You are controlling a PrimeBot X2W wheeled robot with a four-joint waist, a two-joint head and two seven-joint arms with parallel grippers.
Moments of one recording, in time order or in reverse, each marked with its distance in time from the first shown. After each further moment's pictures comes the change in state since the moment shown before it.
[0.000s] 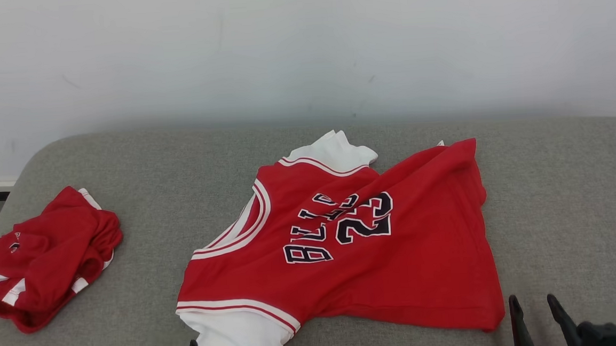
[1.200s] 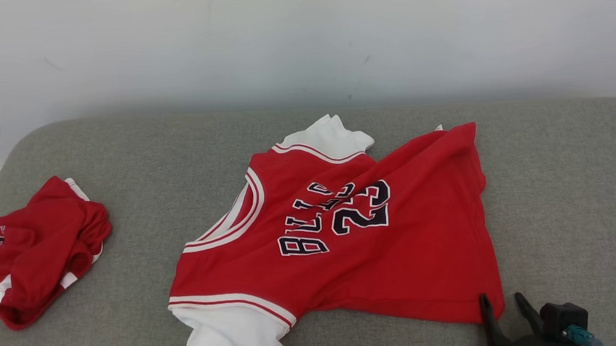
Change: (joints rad) left arm -0.169 0.000 -0.092 0.390 -0.070 -0.033 0.000; right arm -0.156 0.036 0.038 0.286 0.010 0.000 0.000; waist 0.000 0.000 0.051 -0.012
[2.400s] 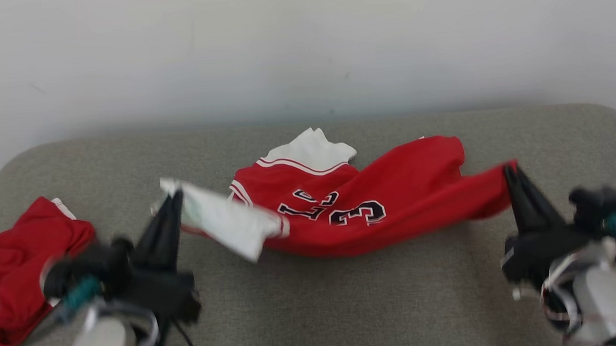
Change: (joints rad) left arm -0.185 0.184 -0.111 -0.423 -0.053 -0.001 0.030; right arm -0.091 -0.132 0.099 -0.390 0.130 0.000 0.128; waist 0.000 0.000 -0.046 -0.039
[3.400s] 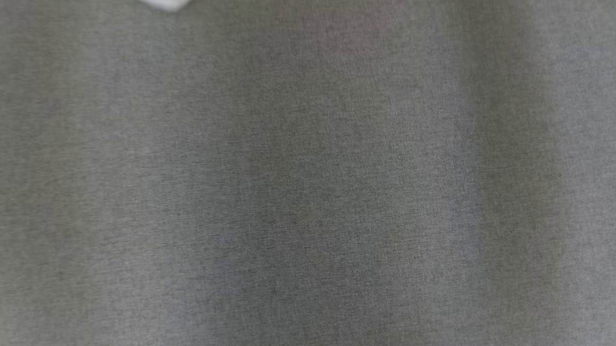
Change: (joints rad) left arm -1.608 0.184 -0.341 0.600 -0.242 0.000 0.146; right arm -1.466 -0.056 0.144 0.593 0.148 0.000 0.223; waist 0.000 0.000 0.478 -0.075
